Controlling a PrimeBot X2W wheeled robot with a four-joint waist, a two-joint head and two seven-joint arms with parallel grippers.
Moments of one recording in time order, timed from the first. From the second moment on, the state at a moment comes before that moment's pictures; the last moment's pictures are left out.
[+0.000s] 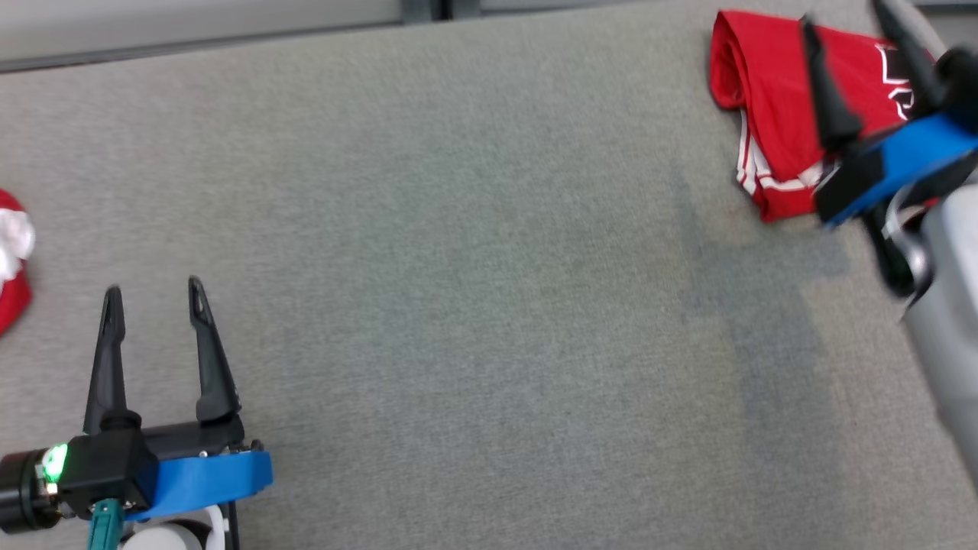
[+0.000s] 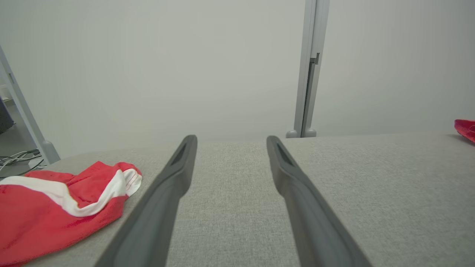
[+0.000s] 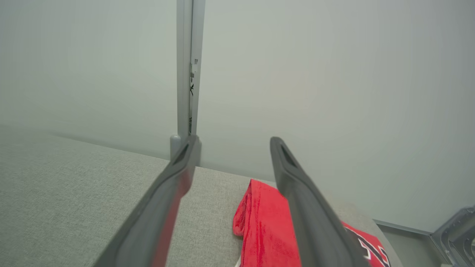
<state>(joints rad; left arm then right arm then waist) -0.06 0.12 -0.01 -0.06 -0.05 0.11 -0.26 -0.93 -0.40 0.34 0.71 0.38 0.13 -0.26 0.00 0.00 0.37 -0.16</state>
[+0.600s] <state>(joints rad) 0.02 0.08 0.02 0.06 -0.08 0.06 -0.26 -0.35 -0.19 0.15 0.40 0.32 0.13 -0.26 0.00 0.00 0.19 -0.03</state>
